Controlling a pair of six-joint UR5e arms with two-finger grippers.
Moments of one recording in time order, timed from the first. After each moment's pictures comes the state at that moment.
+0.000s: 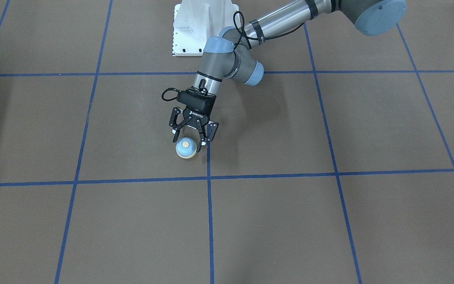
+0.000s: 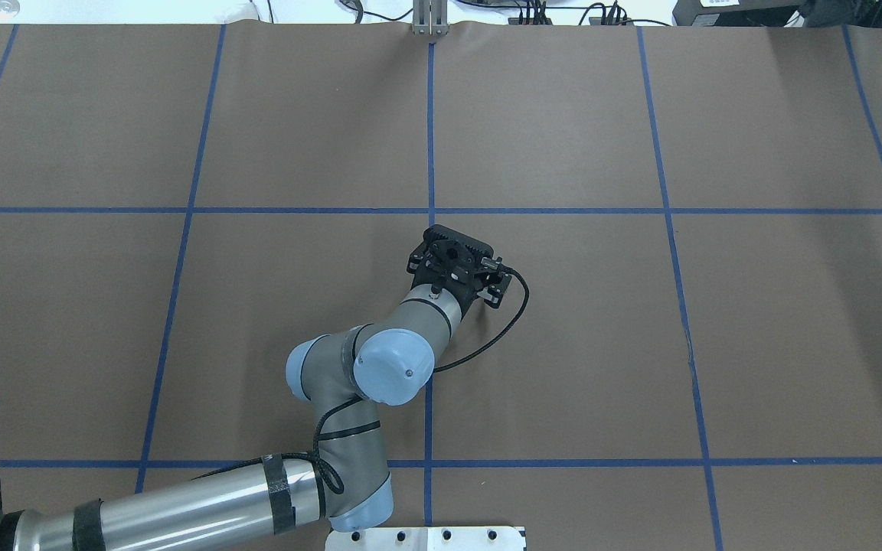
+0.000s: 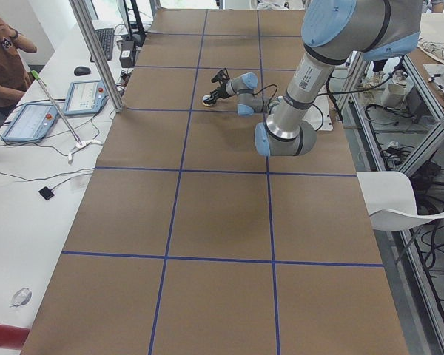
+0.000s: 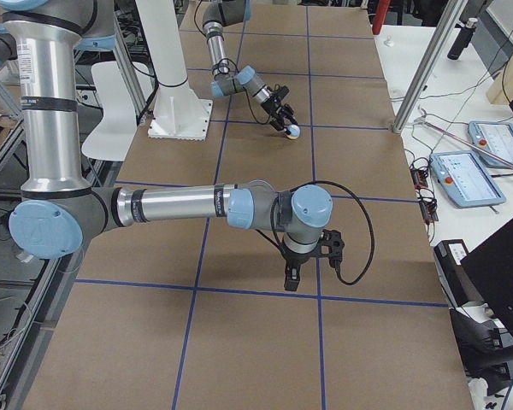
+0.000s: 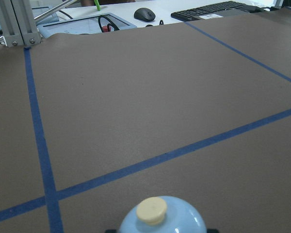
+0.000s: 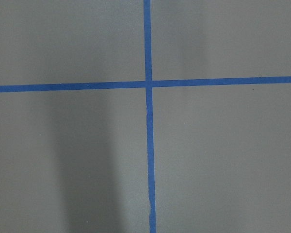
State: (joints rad) left arm -0.30 -2.44 -1.13 -2.52 -1.06 -0.84; right arm 1.56 -1.56 1.68 -1.74 2.33 0.01
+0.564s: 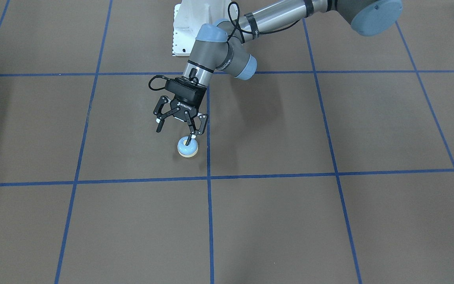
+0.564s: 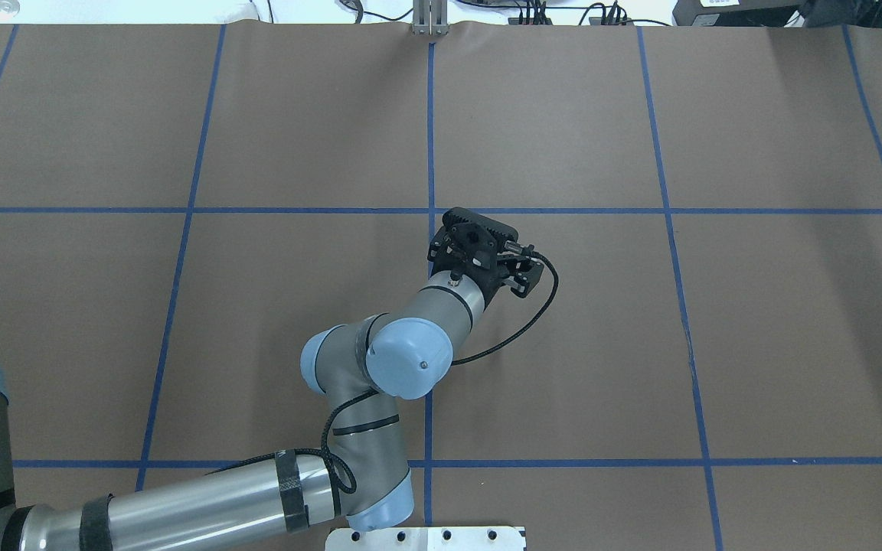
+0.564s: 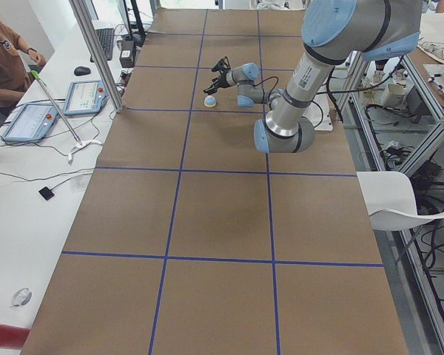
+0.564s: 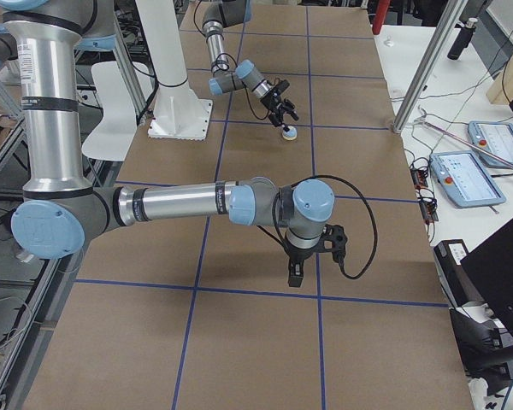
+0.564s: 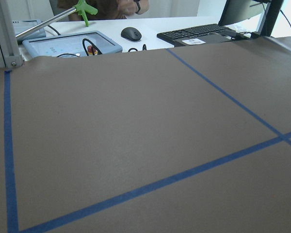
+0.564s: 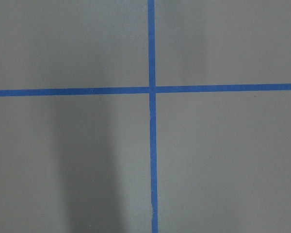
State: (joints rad) left arm -0.32 -2.47 -1.20 -2.51 -1.08 -0.83; right arm 1.55 -1.55 1.69 -1.73 2.33 0.02
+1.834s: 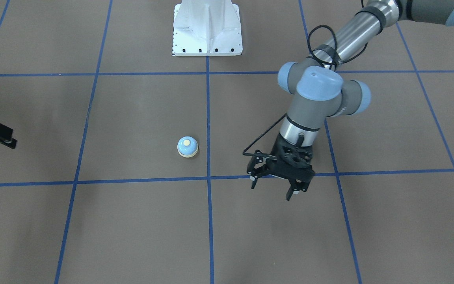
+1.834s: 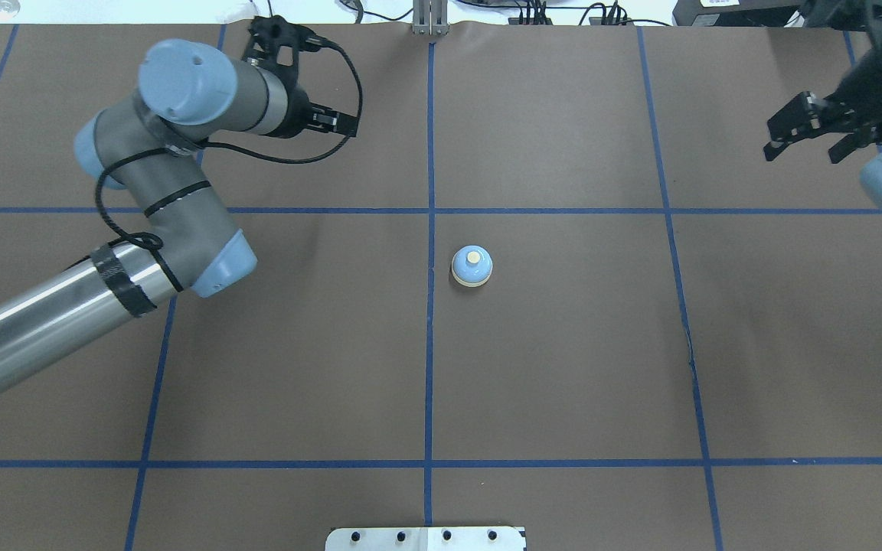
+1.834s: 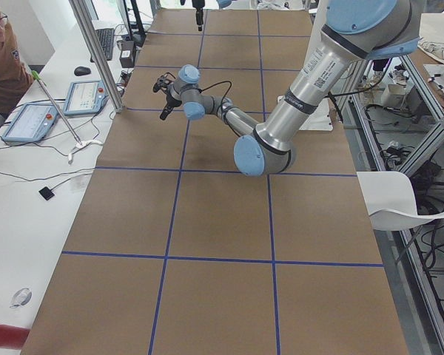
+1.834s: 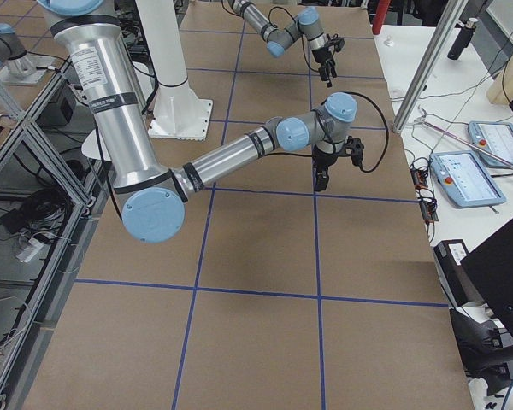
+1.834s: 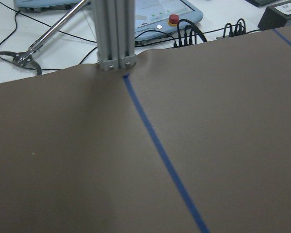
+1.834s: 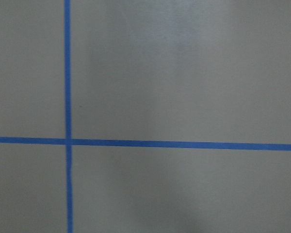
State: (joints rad) left arm -0.82 -2.24 -1.34 -2.25 -1.80 -0.83; right arm 1.15 -1.23 1.75 -1.70 2.34 0.57
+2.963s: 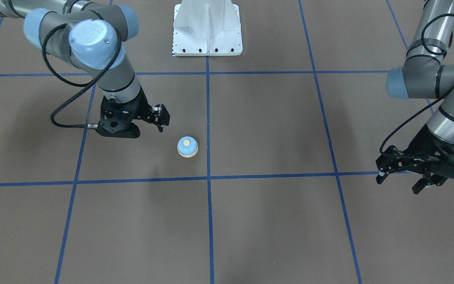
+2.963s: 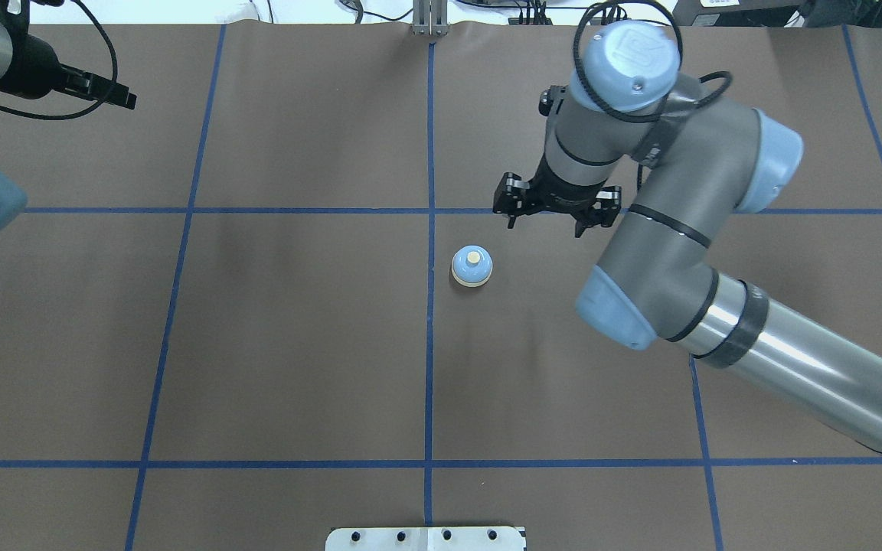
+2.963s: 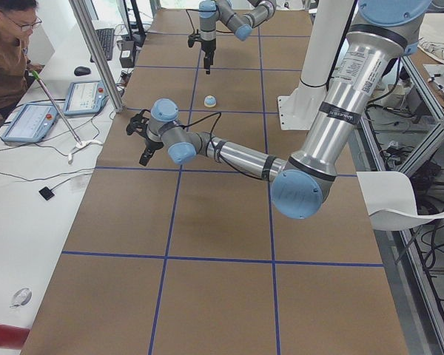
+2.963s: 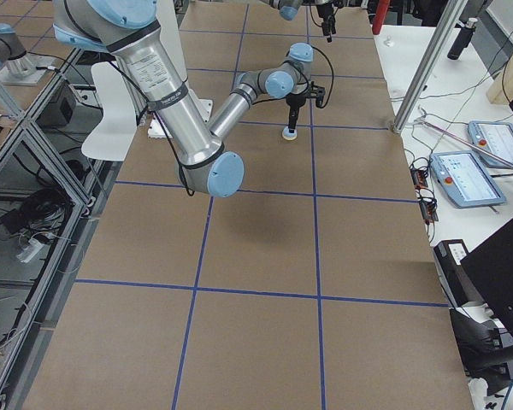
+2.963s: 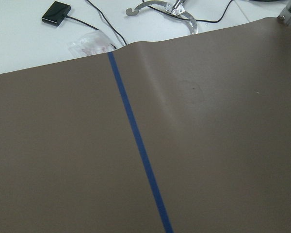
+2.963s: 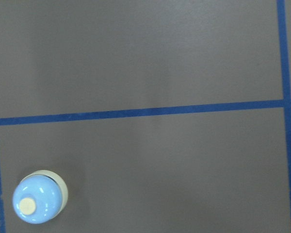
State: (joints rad) left arm -1.12 -1.95 -1.45 -2.25 -2.09 -0.61; right arm 0.71 -0.88 1.68 -1.69 2.03 1.19
